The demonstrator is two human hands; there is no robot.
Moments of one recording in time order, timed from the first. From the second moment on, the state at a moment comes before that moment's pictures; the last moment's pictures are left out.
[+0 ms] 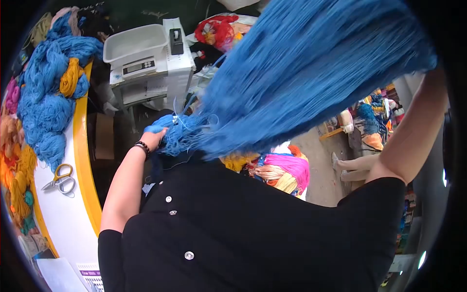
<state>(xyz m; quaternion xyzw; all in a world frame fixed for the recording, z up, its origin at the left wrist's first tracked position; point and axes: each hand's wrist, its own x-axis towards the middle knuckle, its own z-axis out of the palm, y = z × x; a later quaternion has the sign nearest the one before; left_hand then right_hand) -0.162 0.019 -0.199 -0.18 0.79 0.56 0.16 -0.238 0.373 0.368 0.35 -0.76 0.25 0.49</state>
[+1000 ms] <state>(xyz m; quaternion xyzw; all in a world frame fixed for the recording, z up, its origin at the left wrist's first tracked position) -0.060 -0.059 -0.153 -0.21 0.30 0.92 0.13 -0.375 0.561 0.249 0.07 -0.89 0.01 0.45</state>
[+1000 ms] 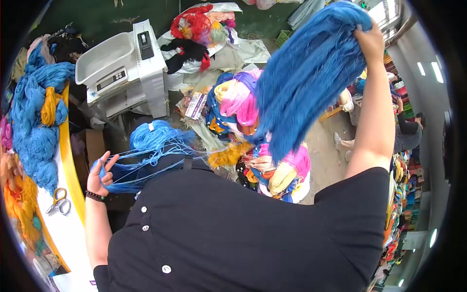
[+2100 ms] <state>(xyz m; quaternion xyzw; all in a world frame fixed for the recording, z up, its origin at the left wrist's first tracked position) 0.161 -0.235 0.117 -0.21 0.44 0.78 -0.40 -0.360 0.553 -0.297 -0.12 -0.97 -0.07 -0.20</state>
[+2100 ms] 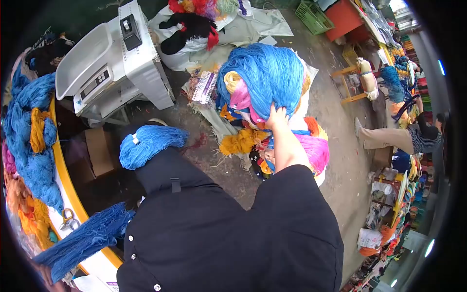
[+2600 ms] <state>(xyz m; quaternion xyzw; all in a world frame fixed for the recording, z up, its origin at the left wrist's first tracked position) 0.084 -0.069 -0.032 -0.20 0.38 0.88 -0.21 -0.291 0.213 -0.209 0.44 -0.80 0.41 -0.04</state>
